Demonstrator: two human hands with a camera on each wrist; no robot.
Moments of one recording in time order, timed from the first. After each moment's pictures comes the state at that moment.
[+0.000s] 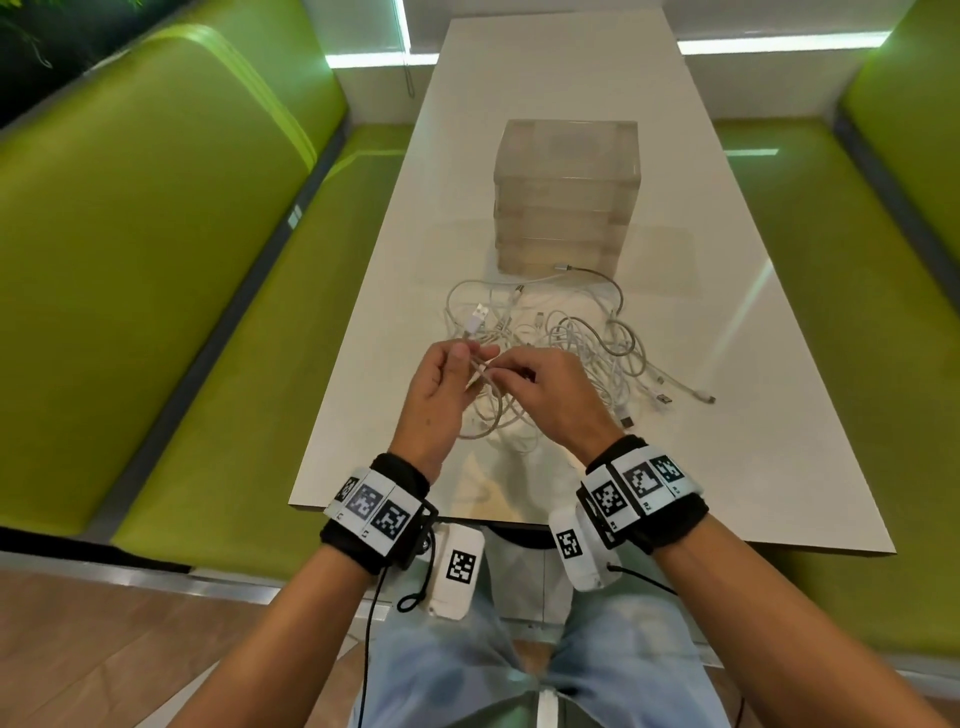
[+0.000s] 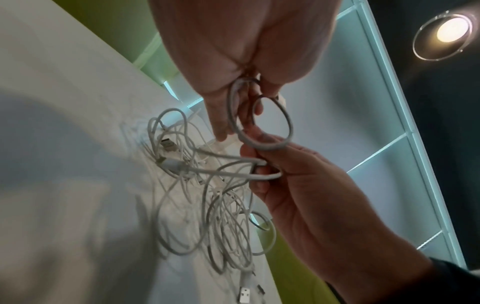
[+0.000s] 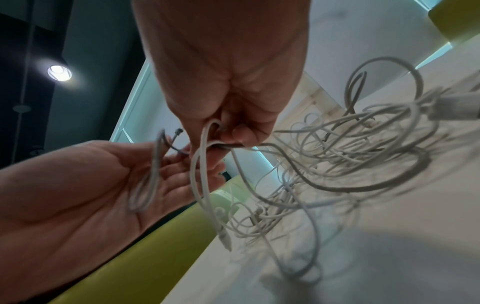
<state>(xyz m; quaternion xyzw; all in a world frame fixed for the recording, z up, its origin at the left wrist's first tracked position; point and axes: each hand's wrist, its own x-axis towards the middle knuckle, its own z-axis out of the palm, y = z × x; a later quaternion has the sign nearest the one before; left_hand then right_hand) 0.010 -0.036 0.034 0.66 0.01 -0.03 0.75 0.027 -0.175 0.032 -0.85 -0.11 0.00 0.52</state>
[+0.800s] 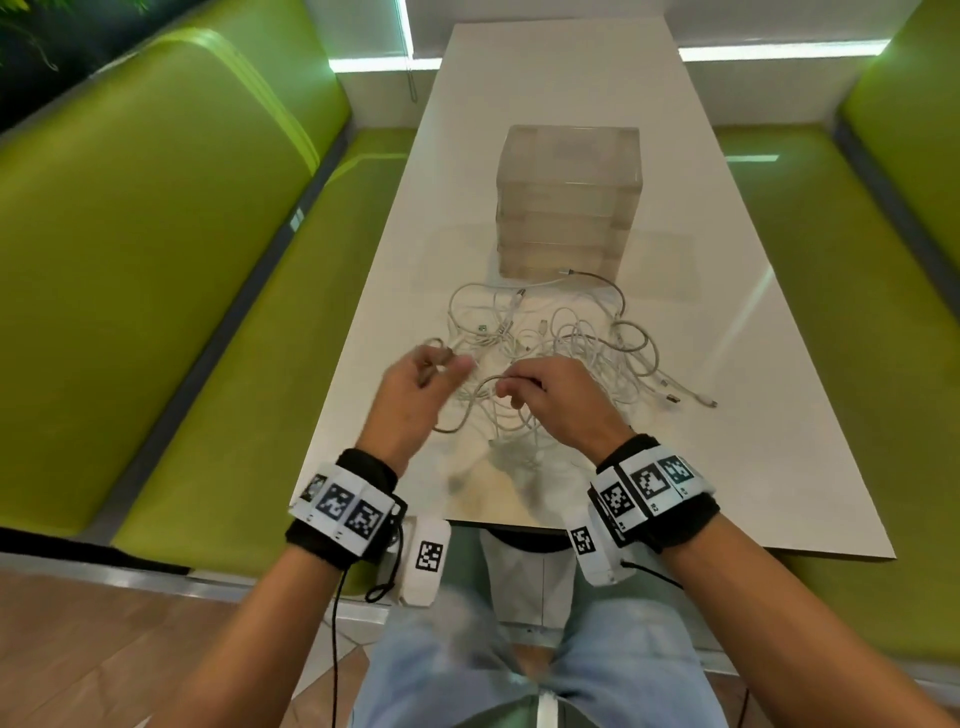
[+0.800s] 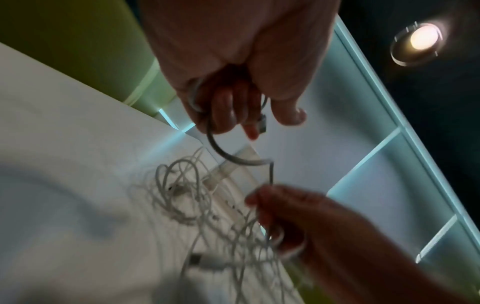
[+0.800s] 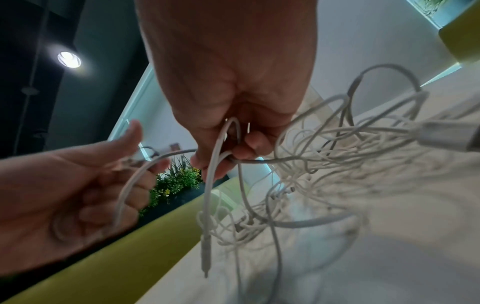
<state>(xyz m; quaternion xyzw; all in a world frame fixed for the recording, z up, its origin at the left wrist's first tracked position) 0.014 -0.012 0.052 0.77 0.03 -0.03 0.64 0.030 -0.184 0.031 -0.88 -0.12 0.05 0.45</state>
